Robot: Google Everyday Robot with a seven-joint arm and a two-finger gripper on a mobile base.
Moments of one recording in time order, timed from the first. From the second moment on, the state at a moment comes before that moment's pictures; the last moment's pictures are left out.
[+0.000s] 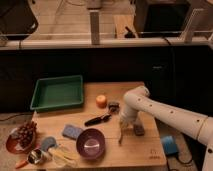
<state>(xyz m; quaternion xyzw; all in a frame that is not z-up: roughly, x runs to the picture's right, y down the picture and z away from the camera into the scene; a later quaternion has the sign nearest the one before) 0.090 0.216 0.834 -0.24 -0.30 -0.54 0.74</state>
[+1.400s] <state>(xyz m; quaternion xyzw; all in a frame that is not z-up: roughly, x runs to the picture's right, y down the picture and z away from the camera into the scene) 0.089 0.200 0.819 -0.26 -0.23 -0.47 0.82</state>
